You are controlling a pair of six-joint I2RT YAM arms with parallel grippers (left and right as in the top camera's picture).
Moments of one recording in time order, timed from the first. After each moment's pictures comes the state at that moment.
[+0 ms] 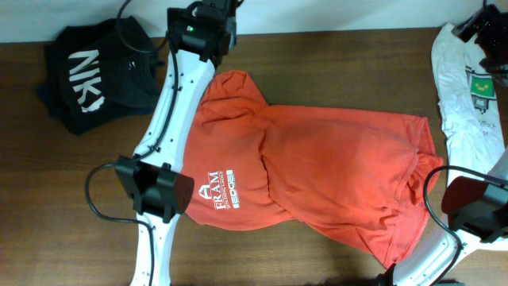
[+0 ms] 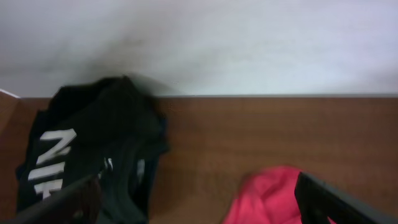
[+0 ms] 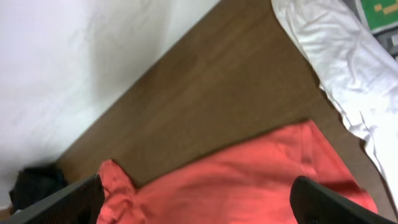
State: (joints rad) left arm -0.38 2.33 2.59 -1.07 -0.56 -0.16; right arm -0.47 2.08 2.53 -1.44 -0.41 0.32
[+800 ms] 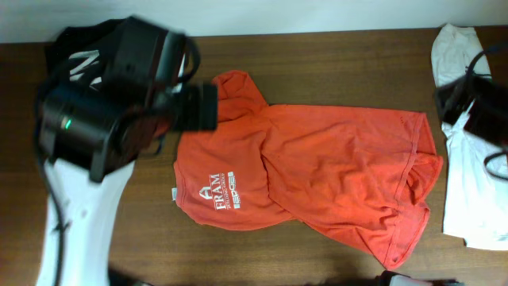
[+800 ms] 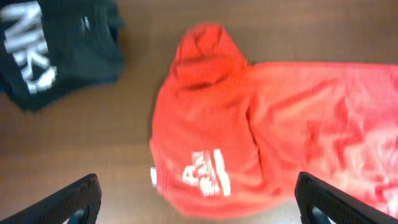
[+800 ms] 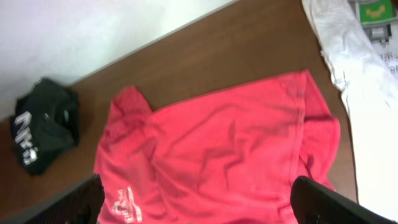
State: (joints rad) left arm -0.44 1.65 2.36 -1.68 -0.15 -0.31; right arm -0.34 1.43 2.26 -1.69 -0.34 0.16
